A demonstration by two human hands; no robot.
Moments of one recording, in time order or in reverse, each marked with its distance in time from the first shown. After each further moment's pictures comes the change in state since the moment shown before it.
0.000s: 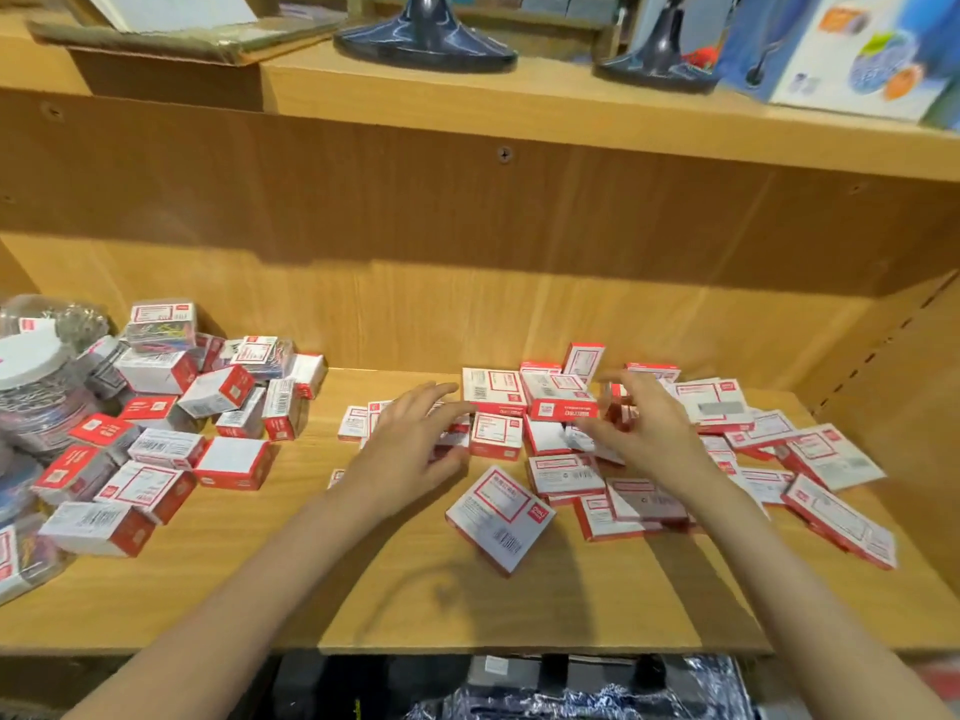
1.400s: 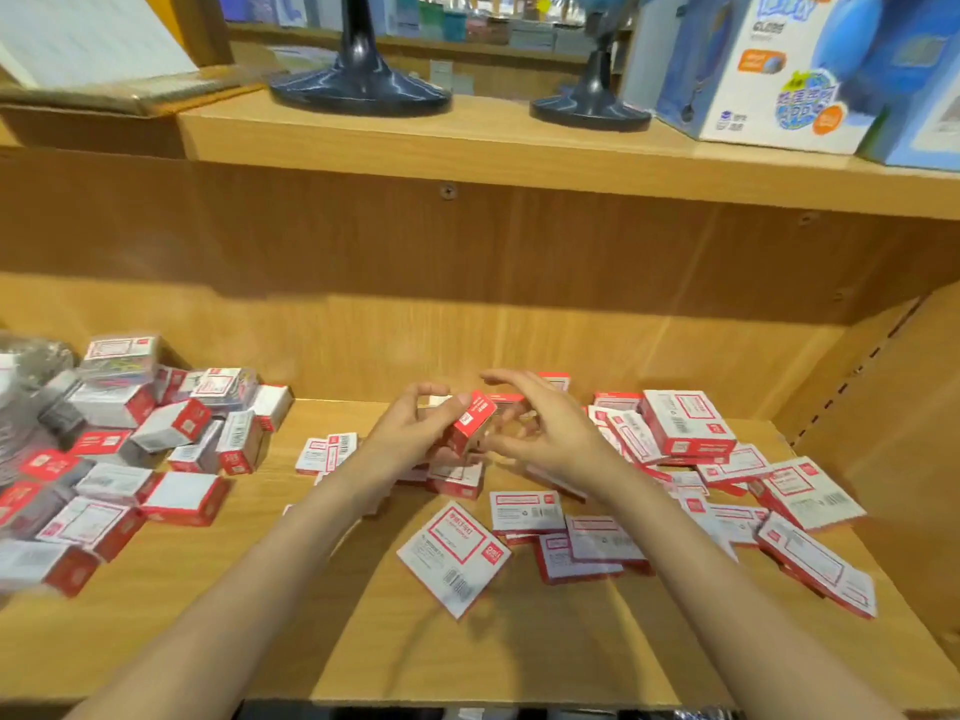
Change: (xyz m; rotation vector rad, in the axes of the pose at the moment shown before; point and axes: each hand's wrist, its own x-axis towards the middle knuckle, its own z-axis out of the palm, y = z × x) left_hand 0.051 0.066 -0.015 -1.055 0.061 -0.559; right_hand 0.035 -0.028 0.007 0.224 -0.241 -0.331
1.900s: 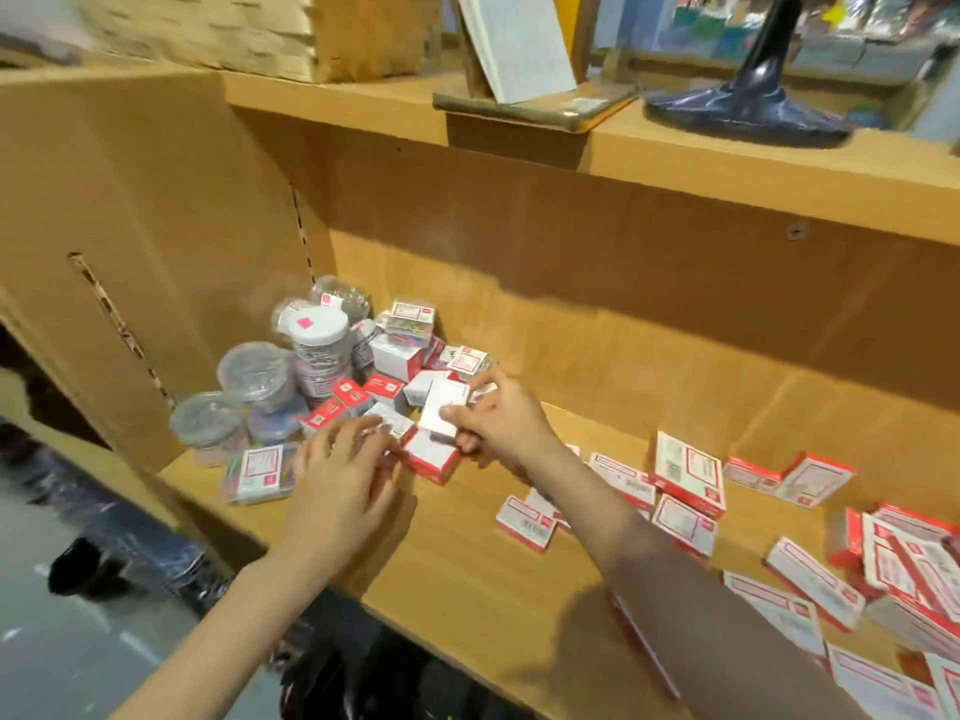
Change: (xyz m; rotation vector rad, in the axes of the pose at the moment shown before) left_hand -0.115 -0.082 -0.211 1.265 0.667 0.188; right_hand 0.117 -0.118 0.193 0.398 -0.302 0.197
